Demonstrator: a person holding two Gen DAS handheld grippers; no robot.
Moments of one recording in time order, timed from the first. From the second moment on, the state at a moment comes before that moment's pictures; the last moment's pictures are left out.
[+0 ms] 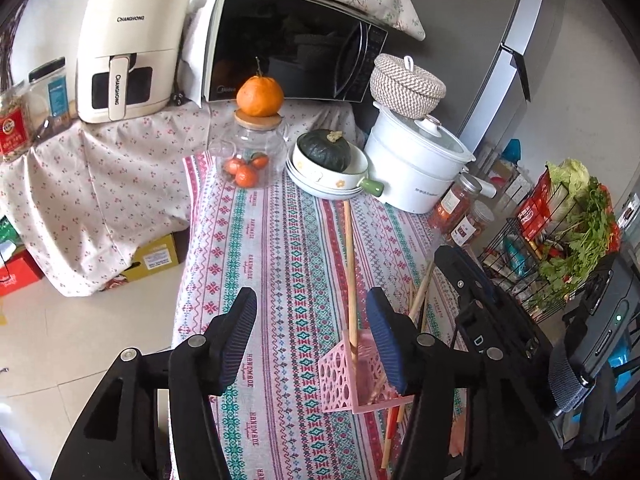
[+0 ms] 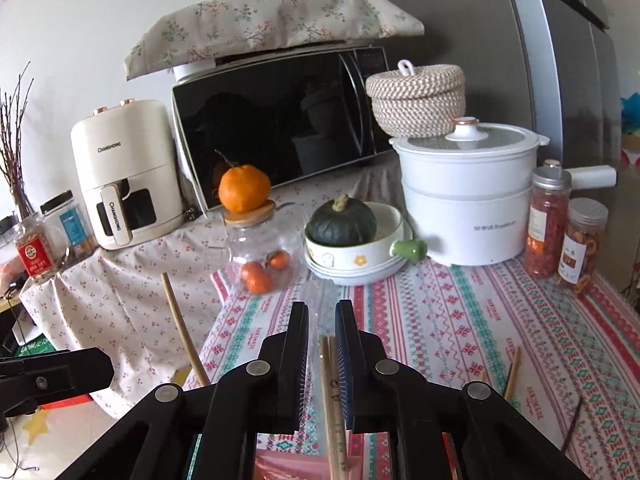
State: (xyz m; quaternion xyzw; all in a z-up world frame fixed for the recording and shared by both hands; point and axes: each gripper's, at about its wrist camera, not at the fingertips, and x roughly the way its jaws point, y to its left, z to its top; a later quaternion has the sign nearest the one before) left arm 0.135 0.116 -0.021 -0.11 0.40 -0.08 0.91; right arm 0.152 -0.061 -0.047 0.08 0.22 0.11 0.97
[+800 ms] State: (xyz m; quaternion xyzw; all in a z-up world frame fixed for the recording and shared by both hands) left arm 0.105 0.061 -0.060 -0.06 0.48 -0.12 0.87; right arm 0.143 -0.196 -0.069 0.08 0.44 0.06 0.89
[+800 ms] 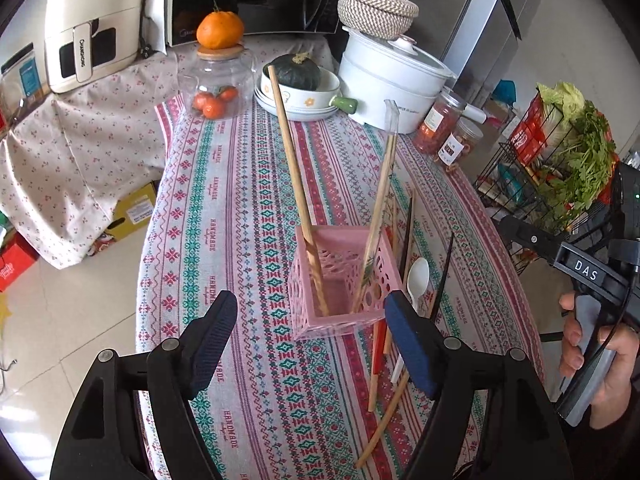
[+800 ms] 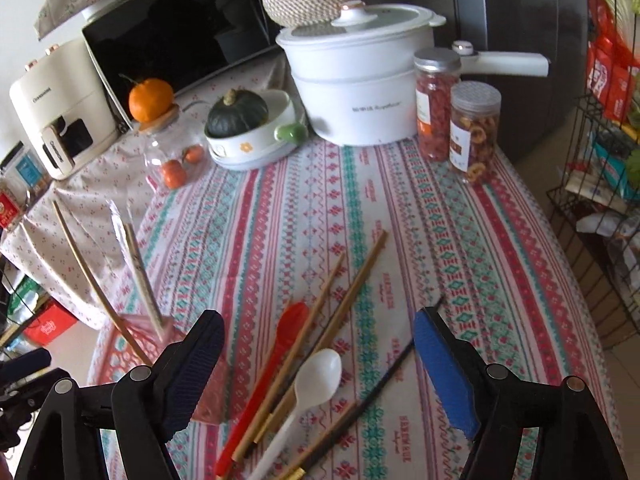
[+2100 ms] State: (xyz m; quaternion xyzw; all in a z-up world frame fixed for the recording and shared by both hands) left arm 0.061 -0.028 -0.075 0.05 0.51 -0.25 0.82; right arm 0.155 -0.257 -0.175 0.05 0.61 0.06 0.79
